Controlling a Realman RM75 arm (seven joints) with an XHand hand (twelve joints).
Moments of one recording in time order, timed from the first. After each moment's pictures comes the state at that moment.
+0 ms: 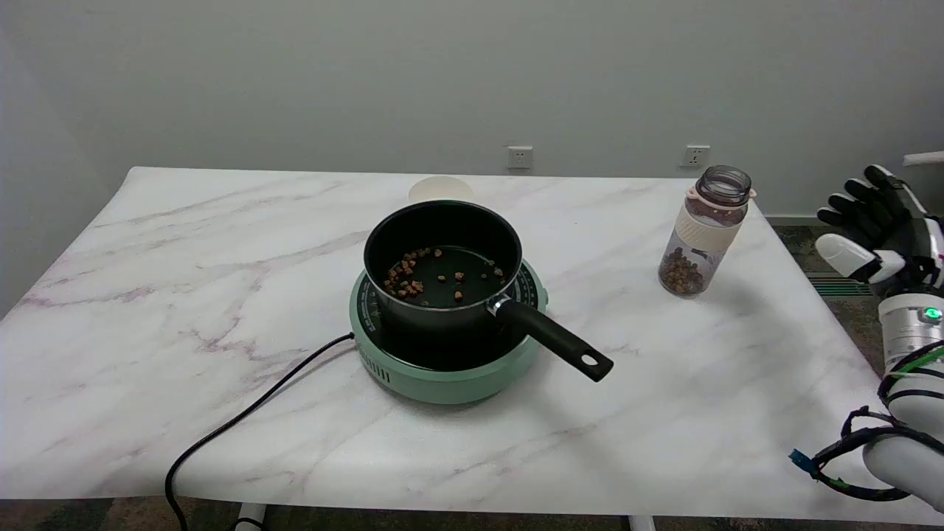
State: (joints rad) arm -0.20 -0.88 -1.50 0.90 1.12 0.91 1.42
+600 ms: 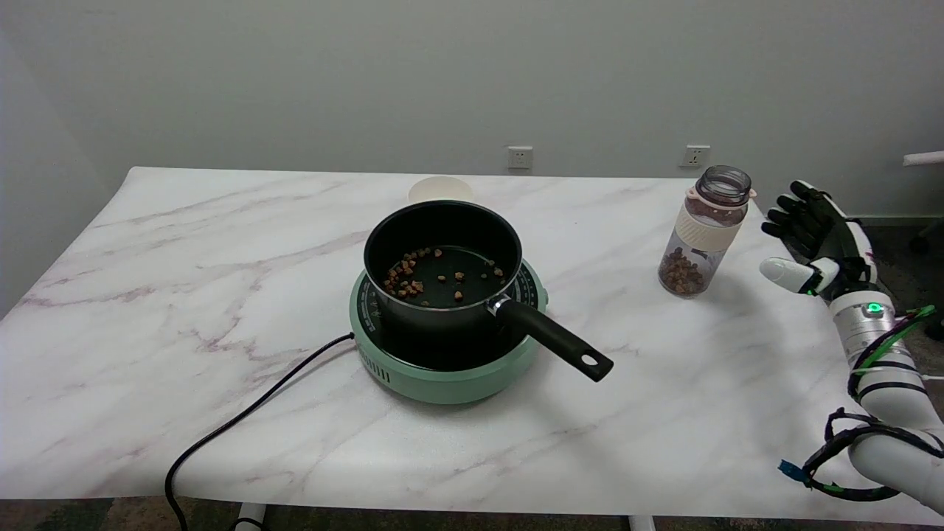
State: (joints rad) arm -0.15 -0.87 -1.56 0.88 0.96 0.78 1.40
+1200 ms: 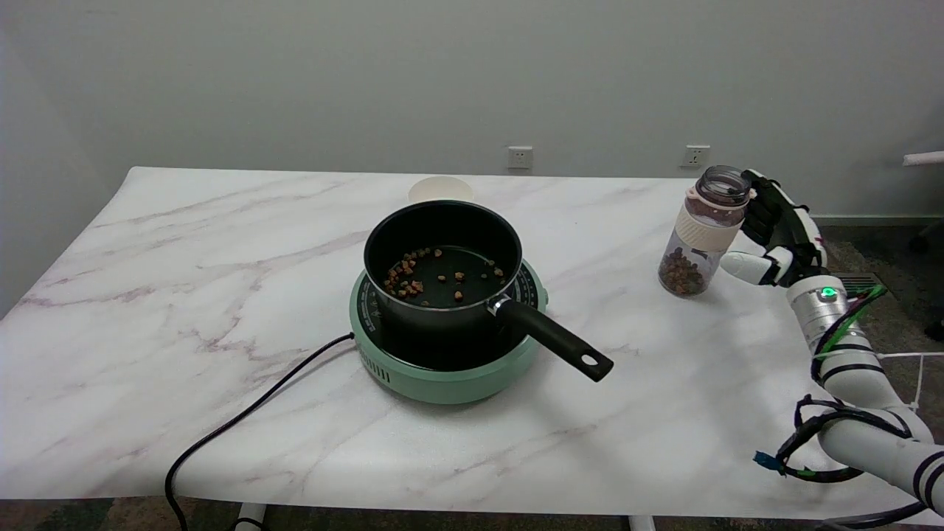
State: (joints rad) arm -0.07 -0.87 -1.67 0.90 0.92 0.76 1.40
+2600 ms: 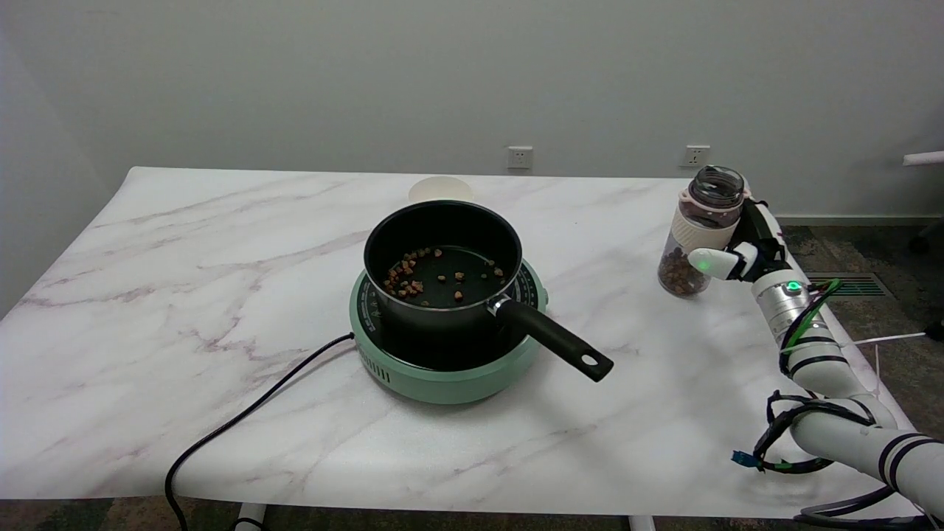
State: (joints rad) arm 0.05 -0.88 -1.81 0.83 0.86 0.79 1.53
